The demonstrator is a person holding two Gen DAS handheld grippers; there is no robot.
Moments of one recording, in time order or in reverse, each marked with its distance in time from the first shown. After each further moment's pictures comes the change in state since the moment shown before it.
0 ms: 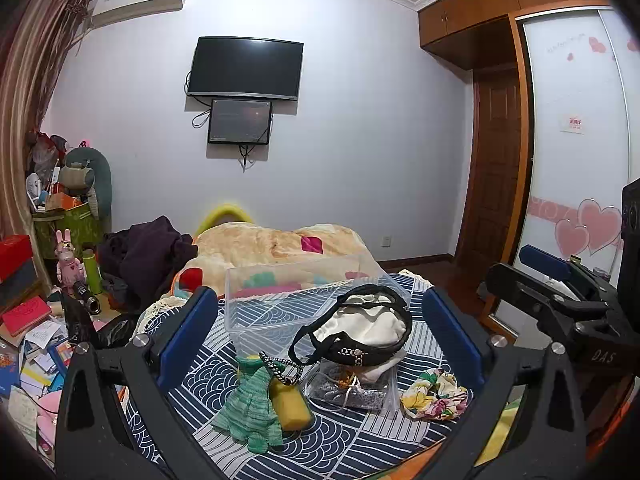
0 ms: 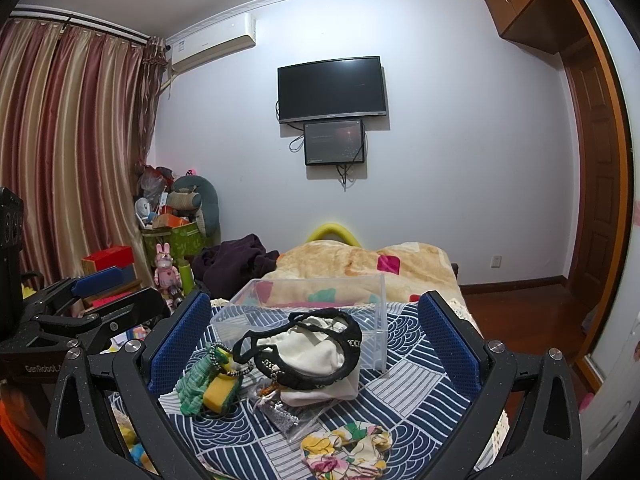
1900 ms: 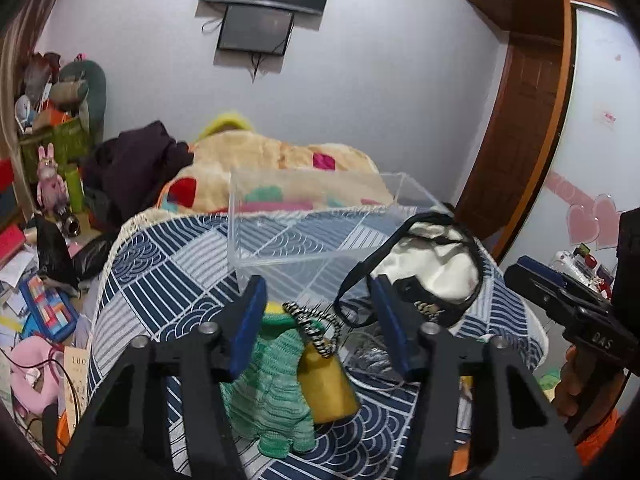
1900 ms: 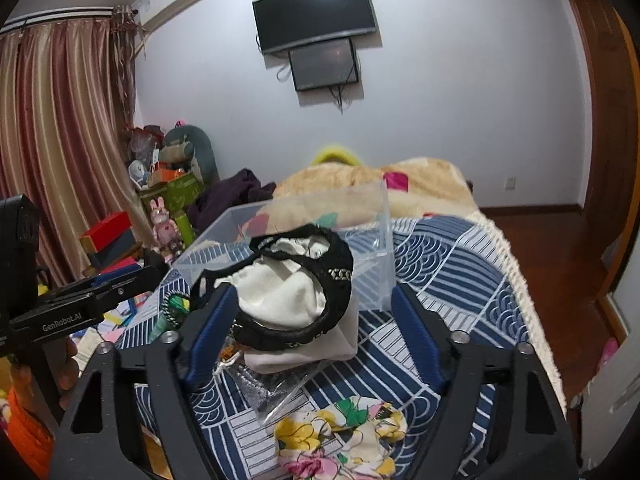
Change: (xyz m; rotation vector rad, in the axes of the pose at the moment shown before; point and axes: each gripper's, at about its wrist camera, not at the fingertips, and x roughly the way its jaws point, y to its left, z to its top) left arm 0.104 0.061 -0.047 -0.139 0.303 -0.023; right arm 0.079 -0.033 -0.041 0.127 0.282 0.048
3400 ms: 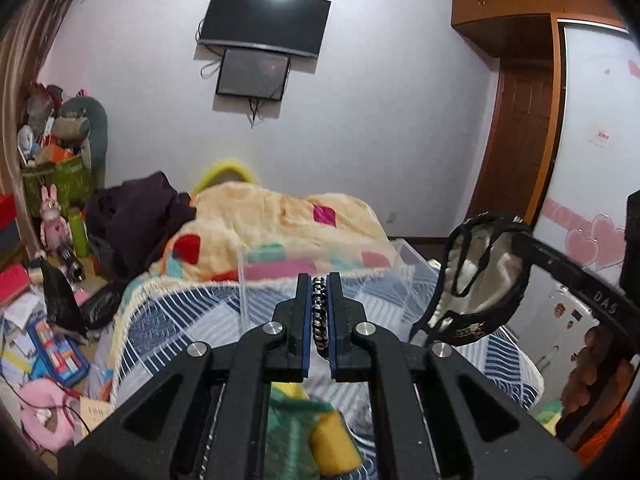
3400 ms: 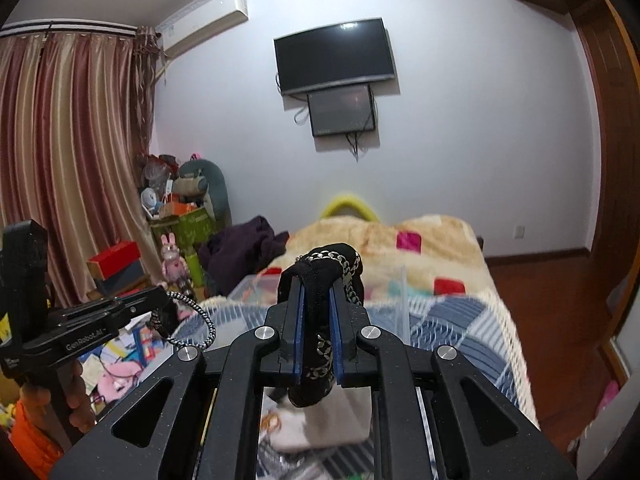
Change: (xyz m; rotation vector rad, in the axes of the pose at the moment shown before) left arm -0.023 0.004 0.055 0.038 -0.163 0.007; right arm -0.016 0.018 0.065 -0.085 -0.193 0.028
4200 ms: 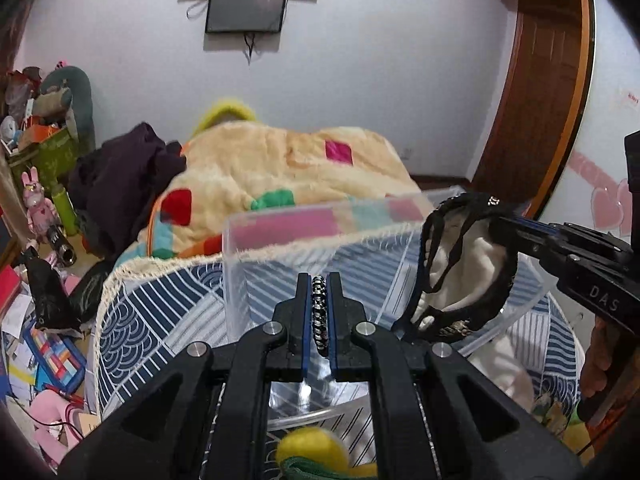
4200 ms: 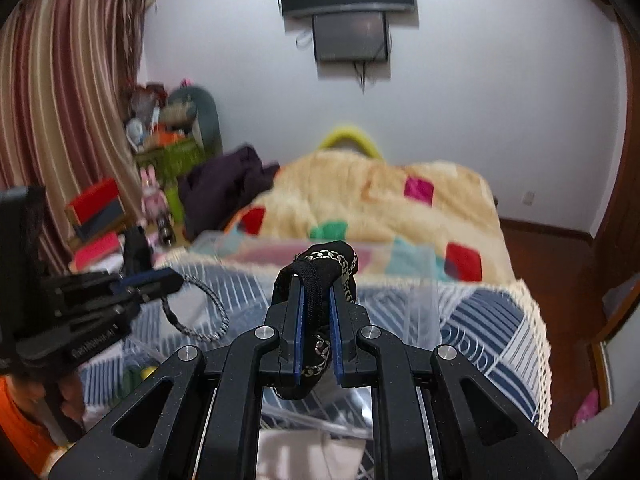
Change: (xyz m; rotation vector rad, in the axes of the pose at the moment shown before) left arm 0.123 0.018 -0.007 0.037 0.275 0.024; right arm 0.116 -0.013 -0.025 -0.058 0.336 -0.012
